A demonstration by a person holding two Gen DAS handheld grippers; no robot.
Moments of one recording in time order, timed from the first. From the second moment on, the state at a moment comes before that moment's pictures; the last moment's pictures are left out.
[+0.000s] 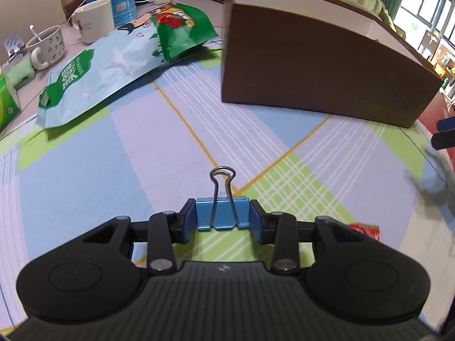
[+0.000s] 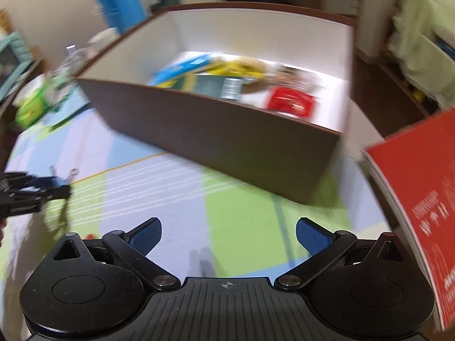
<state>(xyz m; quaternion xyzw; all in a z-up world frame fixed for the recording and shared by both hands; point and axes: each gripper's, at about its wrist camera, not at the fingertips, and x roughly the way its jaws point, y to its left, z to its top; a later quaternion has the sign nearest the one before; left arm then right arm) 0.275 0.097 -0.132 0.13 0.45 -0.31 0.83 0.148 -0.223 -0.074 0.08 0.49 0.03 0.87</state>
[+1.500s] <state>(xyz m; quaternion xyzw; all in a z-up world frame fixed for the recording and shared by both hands) 0.191 0.112 -0.079 0.14 0.43 -0.32 0.84 0.113 -0.089 -0.103 -0.12 0.46 0.26 0.84</state>
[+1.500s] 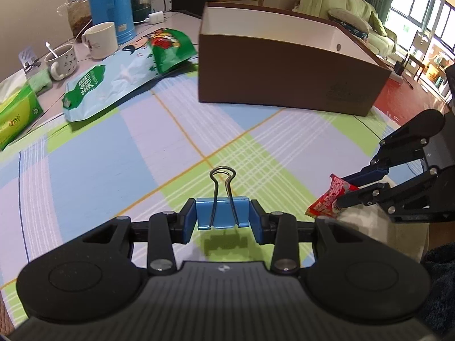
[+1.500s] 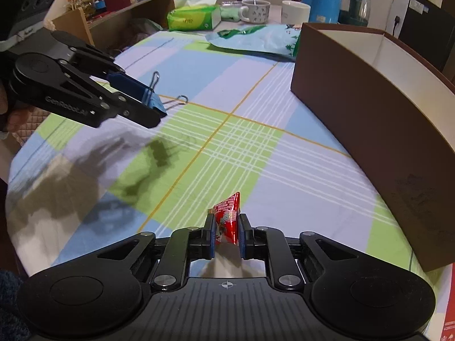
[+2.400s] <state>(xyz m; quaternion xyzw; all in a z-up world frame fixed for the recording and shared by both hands) 0.208 -0.024 0.001 0.18 0.38 -0.28 0.86 0.193 -0.272 0.052 -0.09 0.35 0.34 0.87</state>
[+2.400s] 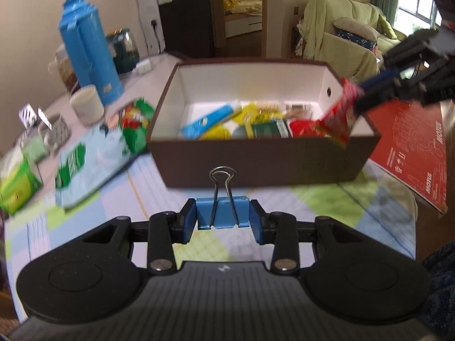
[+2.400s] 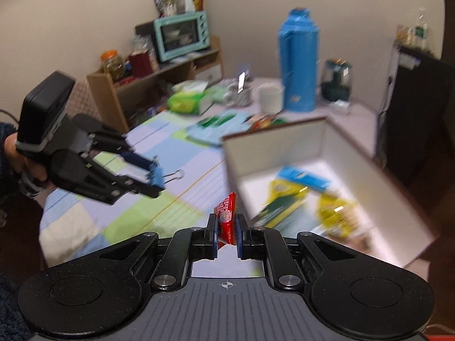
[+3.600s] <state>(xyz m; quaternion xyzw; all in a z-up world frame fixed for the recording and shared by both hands) 0.369 -0.141 -0.029 0.39 0.43 -0.33 0.74 0.342 -0.363 0.037 -0.08 0.40 0.34 0.85</state>
